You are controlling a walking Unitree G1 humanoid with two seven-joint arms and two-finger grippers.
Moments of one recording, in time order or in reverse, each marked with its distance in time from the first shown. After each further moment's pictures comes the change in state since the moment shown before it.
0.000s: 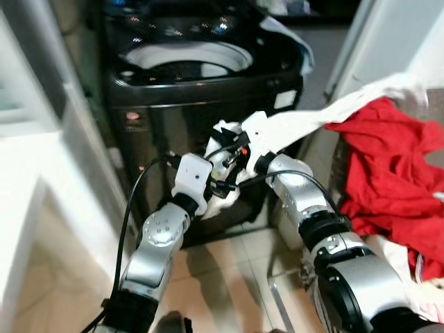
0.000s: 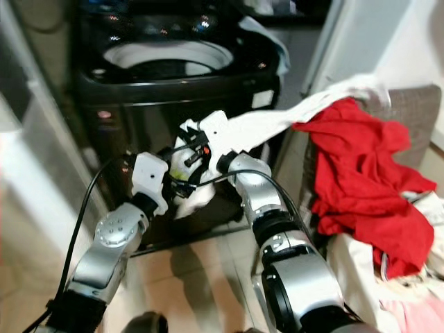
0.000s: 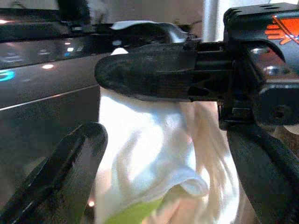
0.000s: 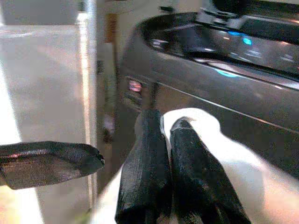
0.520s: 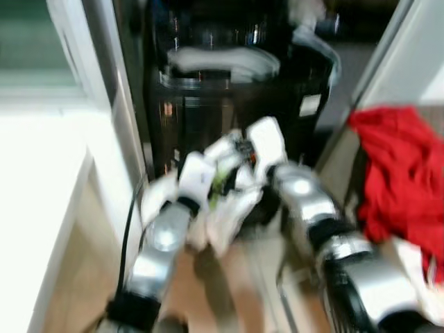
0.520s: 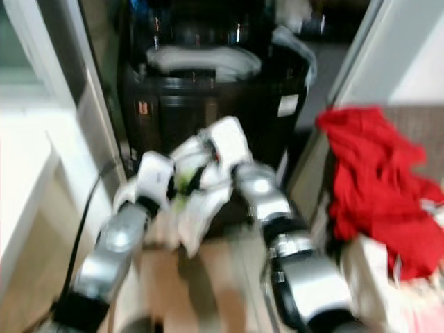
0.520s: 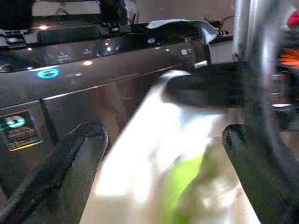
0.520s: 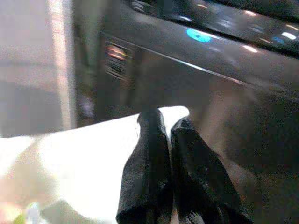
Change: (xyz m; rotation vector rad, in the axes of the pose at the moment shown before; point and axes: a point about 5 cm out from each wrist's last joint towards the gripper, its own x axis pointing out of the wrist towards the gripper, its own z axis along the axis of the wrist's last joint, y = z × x) left arm 0.000 0.006 -0.002 0.080 0.025 0.064; right arm -0.028 -0.030 -0.028 0.004 0.148 -0.282
